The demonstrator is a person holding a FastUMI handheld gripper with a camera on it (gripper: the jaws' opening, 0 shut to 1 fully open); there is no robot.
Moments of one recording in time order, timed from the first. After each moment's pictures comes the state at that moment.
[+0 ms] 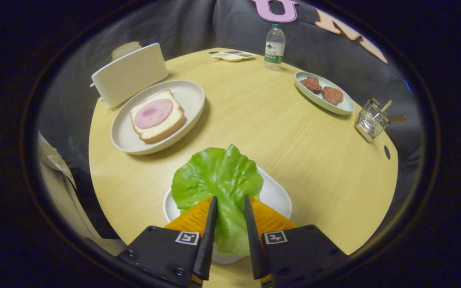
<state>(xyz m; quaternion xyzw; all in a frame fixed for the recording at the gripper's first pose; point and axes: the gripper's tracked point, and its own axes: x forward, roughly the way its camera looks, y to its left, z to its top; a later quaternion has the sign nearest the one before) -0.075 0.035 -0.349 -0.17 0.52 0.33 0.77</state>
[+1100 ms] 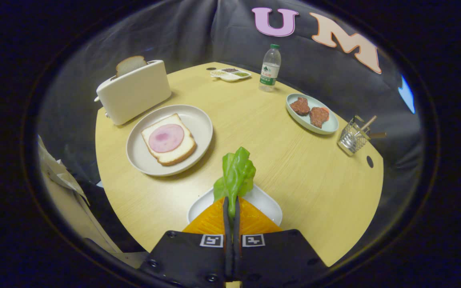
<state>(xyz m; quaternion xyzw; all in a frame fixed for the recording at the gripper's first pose) -0.069 0.063 -0.277 -0.17 0.47 0.32 0.80</state>
